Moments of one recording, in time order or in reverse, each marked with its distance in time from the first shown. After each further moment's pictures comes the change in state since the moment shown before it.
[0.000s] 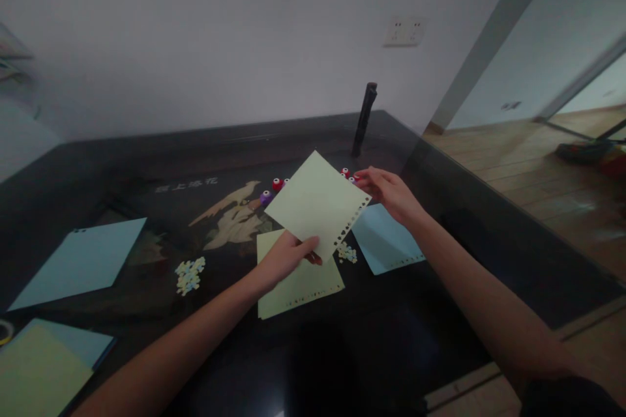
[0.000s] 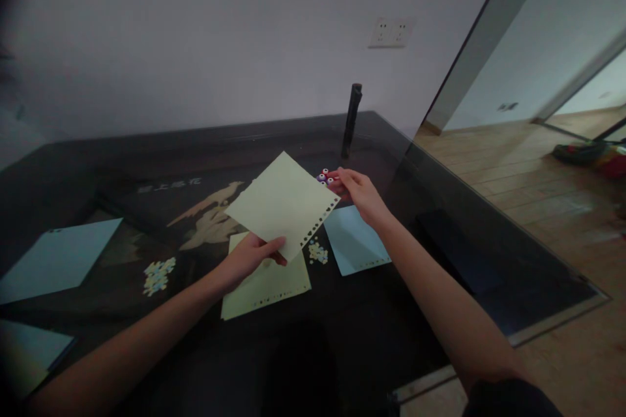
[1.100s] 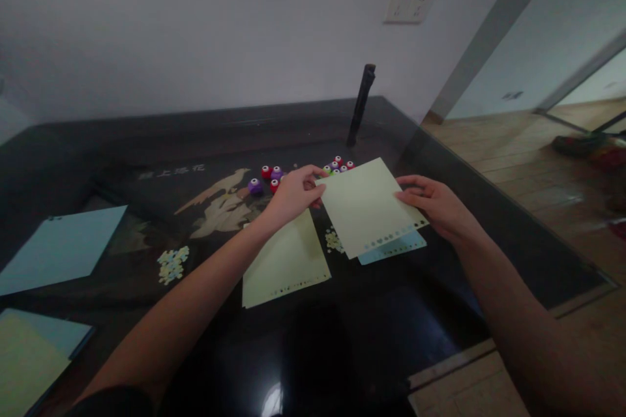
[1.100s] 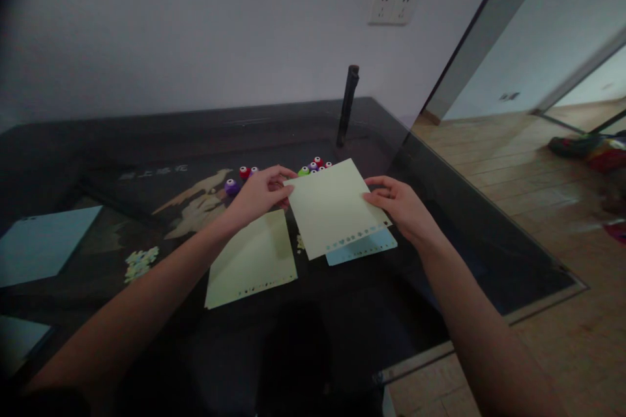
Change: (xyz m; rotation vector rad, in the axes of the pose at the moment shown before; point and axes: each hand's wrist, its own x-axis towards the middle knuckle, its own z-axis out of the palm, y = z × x) left_hand 0.069 0.044 0.014 0.362 -0.002 0.287; right_hand -0.059 -0.007 -0.069 0.024 0.064 0.274
